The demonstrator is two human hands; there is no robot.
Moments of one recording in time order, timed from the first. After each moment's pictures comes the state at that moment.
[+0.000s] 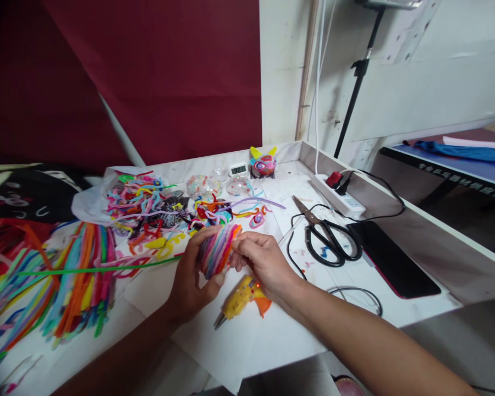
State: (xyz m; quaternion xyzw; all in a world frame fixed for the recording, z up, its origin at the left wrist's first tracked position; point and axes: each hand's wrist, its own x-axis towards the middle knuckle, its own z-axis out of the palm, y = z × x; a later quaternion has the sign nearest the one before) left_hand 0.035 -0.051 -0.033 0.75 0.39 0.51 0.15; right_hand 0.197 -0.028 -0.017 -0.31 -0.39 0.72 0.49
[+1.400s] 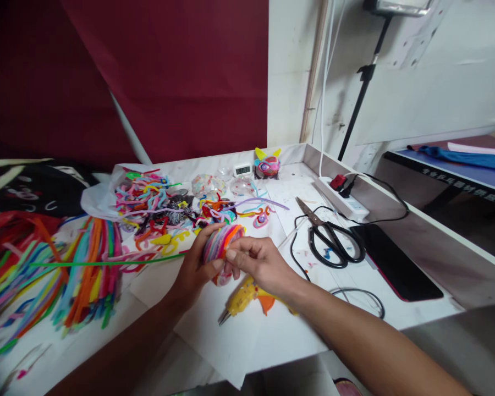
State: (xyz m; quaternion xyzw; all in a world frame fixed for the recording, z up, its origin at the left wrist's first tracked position) left_hand 0.031 -0.053 -0.025 0.63 0.45 0.50 0.39; right_hand 0.204 -0.034 -0.010 -0.25 -0.58 0.67 0.40
